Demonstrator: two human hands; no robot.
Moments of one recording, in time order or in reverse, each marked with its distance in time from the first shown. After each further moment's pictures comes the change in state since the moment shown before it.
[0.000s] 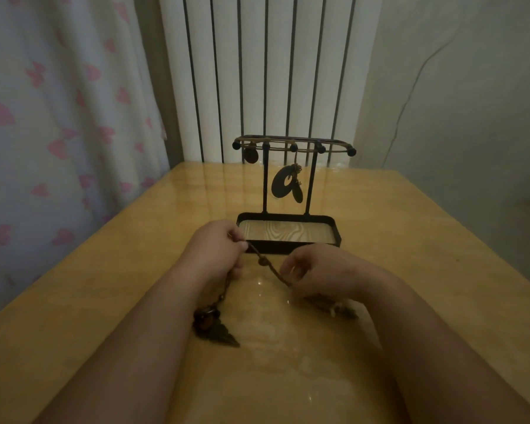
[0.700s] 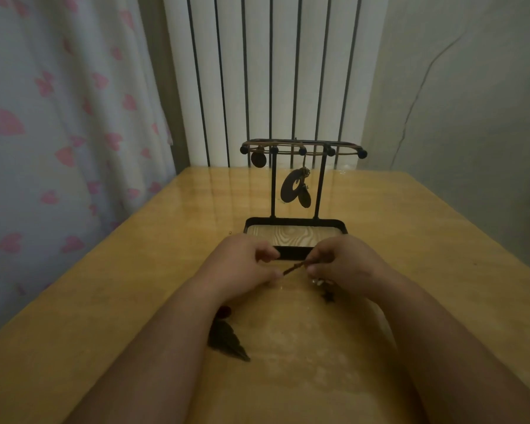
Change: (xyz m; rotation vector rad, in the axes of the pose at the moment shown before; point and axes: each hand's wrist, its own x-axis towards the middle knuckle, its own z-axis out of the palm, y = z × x) left_hand -0.007 0.008 0.005 0.342 -0.181 0.197; right_hand 0.005 0.009 -0.003 0.007 0.306 -0.022
